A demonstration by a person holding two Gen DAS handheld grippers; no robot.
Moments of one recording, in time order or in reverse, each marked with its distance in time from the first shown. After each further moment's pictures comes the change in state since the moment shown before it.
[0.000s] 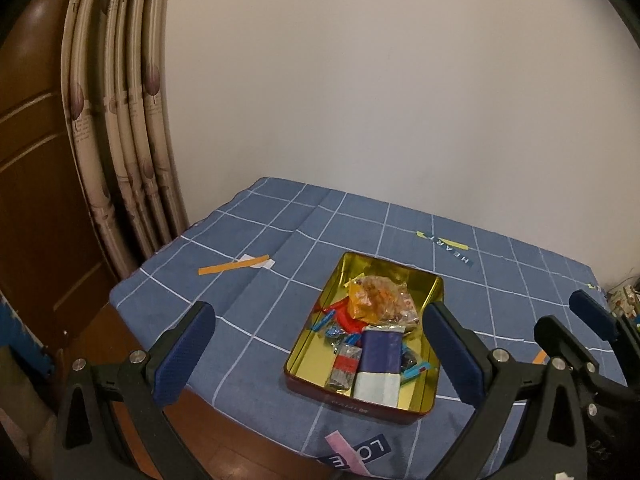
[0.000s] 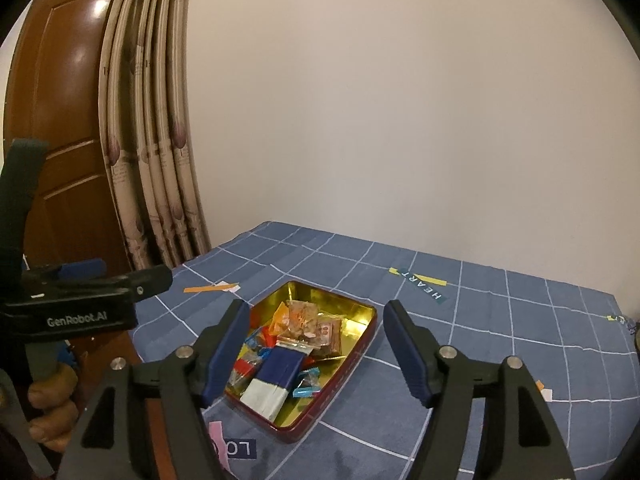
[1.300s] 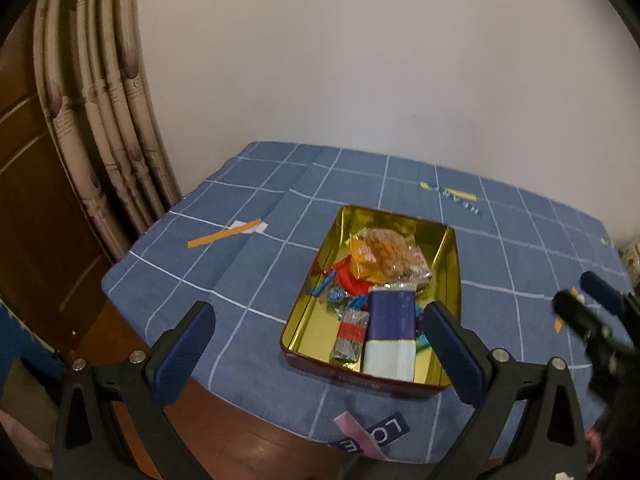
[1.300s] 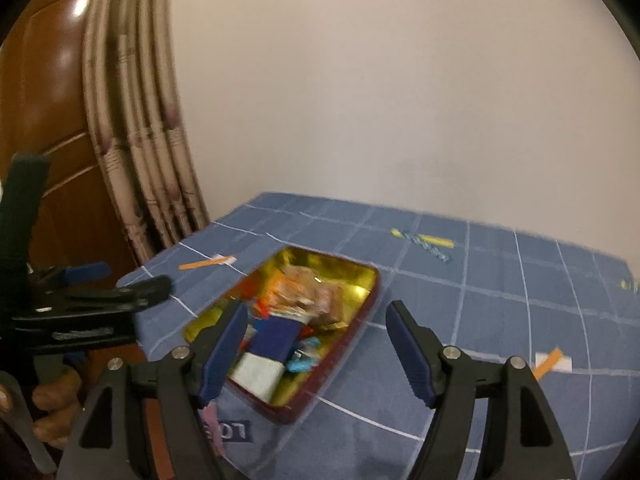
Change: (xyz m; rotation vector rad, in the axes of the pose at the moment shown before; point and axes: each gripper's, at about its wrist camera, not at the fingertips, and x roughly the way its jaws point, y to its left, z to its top) left arm 0.039 -0.013 -0.022 0.098 0.133 0.018; right arm 0.030 -0.046 -0.032 0.101 0.127 -0.009
